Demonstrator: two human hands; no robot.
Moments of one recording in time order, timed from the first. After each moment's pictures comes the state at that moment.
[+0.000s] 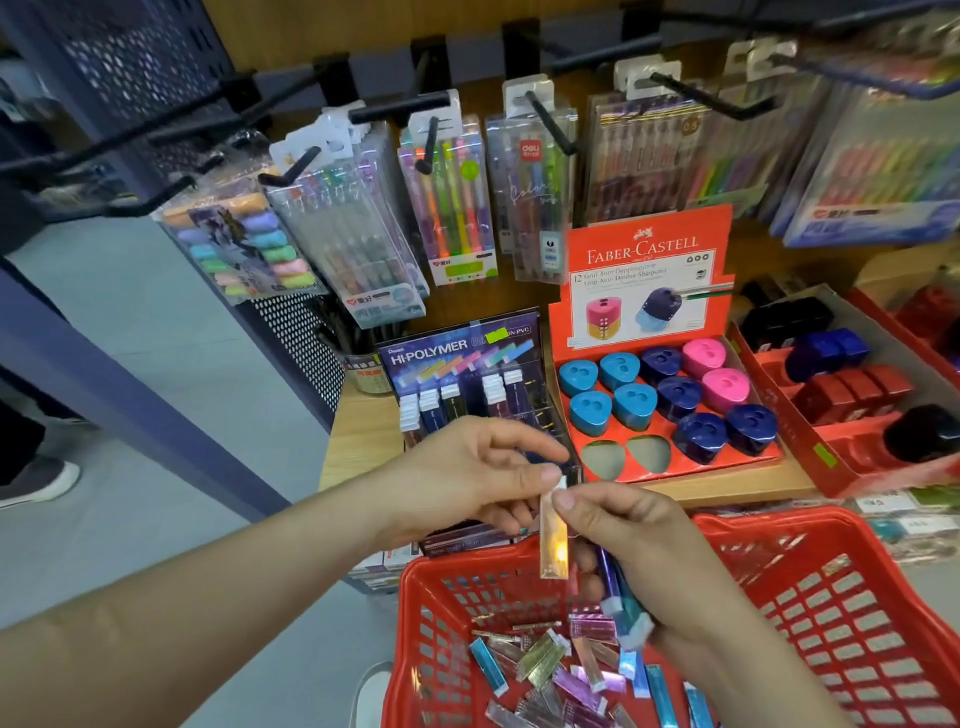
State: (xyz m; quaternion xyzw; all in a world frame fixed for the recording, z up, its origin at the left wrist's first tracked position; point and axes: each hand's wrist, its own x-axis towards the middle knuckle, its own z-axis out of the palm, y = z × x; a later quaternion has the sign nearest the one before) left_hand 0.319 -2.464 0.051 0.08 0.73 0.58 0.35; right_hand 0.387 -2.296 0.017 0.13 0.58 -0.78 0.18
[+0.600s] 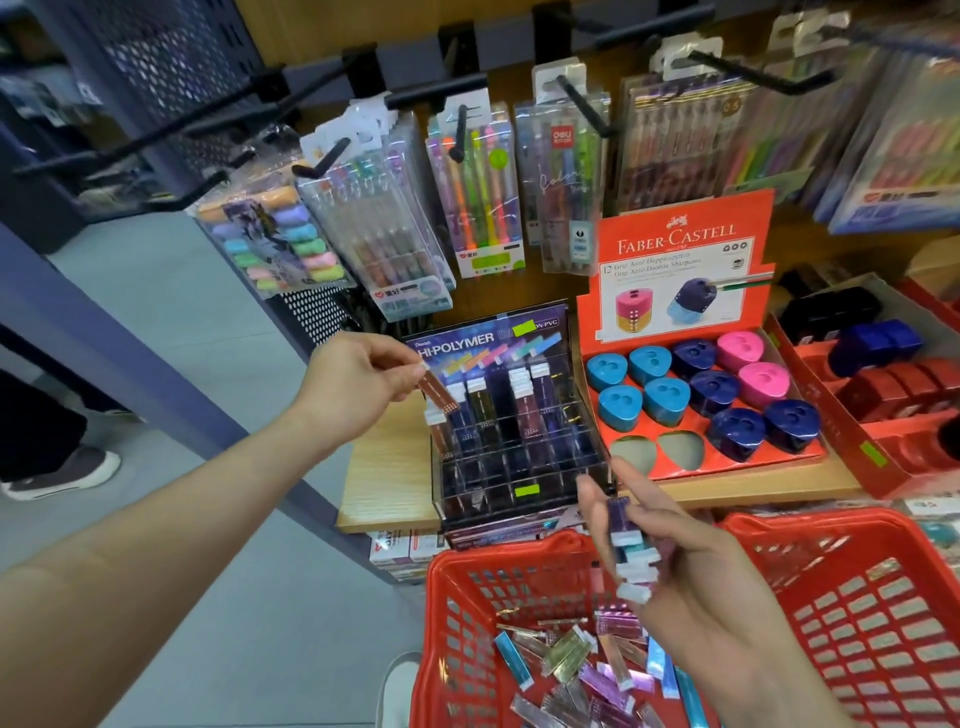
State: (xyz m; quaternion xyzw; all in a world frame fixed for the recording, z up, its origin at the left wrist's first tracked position) left_hand 0.260 -2.548 0.056 -0.05 0.91 0.41 -0.02; right_hand 0.386 -2.292 -0.011 0.20 0.14 -0.95 0.17
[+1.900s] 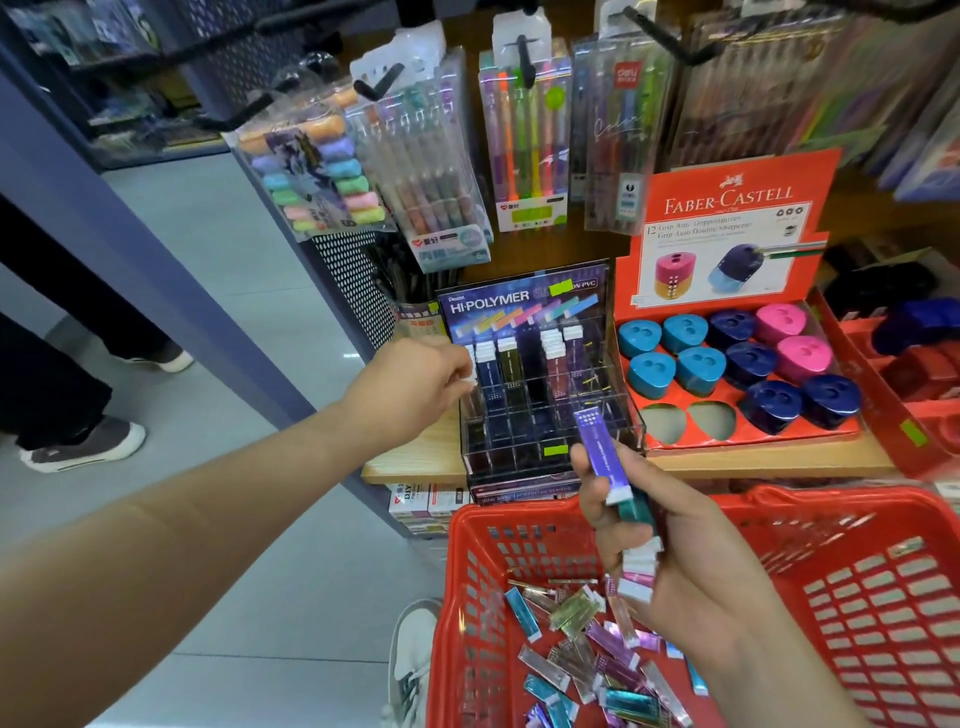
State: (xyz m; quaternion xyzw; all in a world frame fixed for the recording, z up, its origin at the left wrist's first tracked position) left_hand 0.277 -2.551 0.021 0.21 0.98 0.01 -0.04; right_hand 0.394 -2.325 -0.001 0.18 0.20 -0.93 0.25
